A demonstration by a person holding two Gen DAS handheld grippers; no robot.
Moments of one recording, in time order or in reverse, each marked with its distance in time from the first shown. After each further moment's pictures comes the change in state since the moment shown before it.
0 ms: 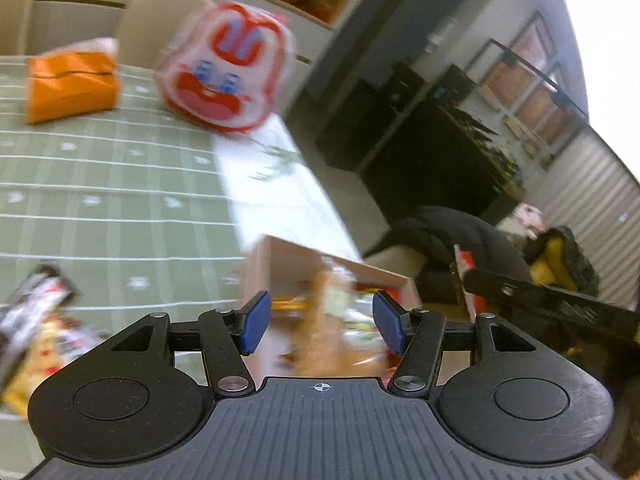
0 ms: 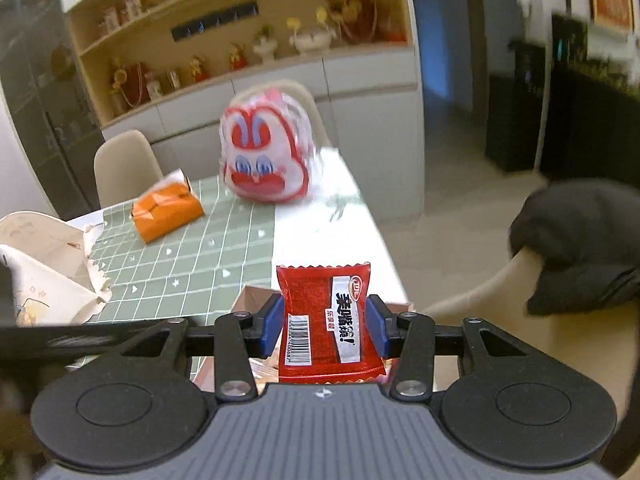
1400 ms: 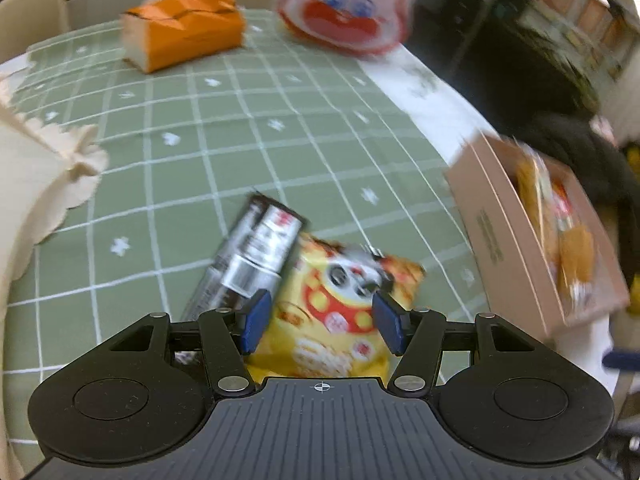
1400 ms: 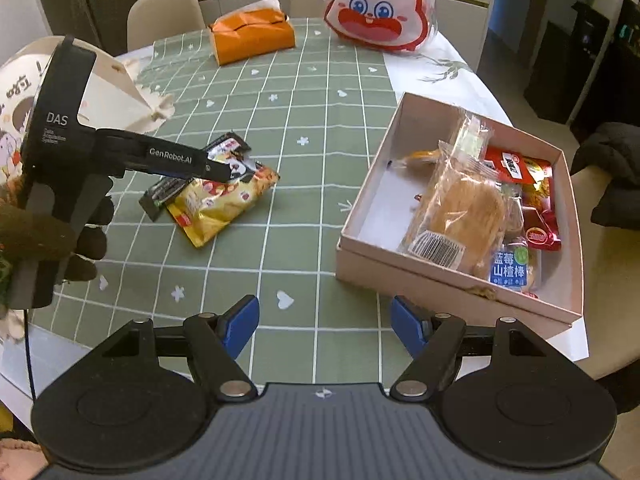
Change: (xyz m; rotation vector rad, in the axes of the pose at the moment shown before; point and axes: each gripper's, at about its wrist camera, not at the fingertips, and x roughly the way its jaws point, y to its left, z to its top) left arm -0.004 0.127 -0.022 0.194 0.230 0.227; right arm 0.014 0.173 -0.126 -0.199 0.317 -0.049
